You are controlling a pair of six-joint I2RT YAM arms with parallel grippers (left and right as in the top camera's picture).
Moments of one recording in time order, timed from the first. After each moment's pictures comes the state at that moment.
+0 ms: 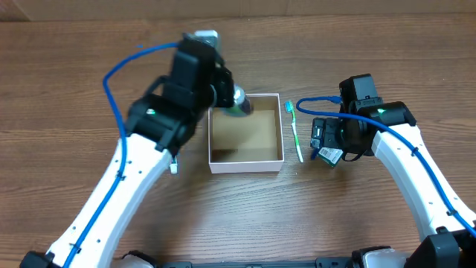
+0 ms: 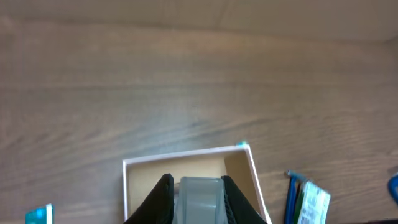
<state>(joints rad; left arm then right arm) -0.48 1.47 1.47 -0.69 -0.07 -0.43 0.16 1.49 1.15 -1.01 -0.03 0.31</state>
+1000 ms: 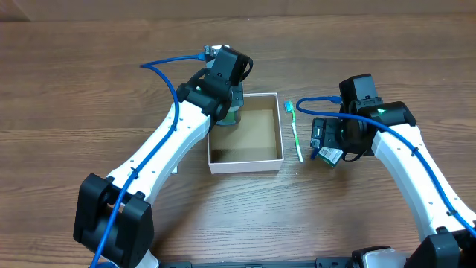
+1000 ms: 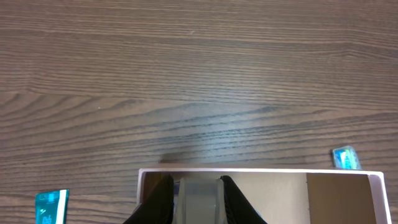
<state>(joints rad) -0.50 1.78 1.47 -0.63 -0.30 -0.50 0.16 1.49 1.15 -1.01 -0.03 0.31</state>
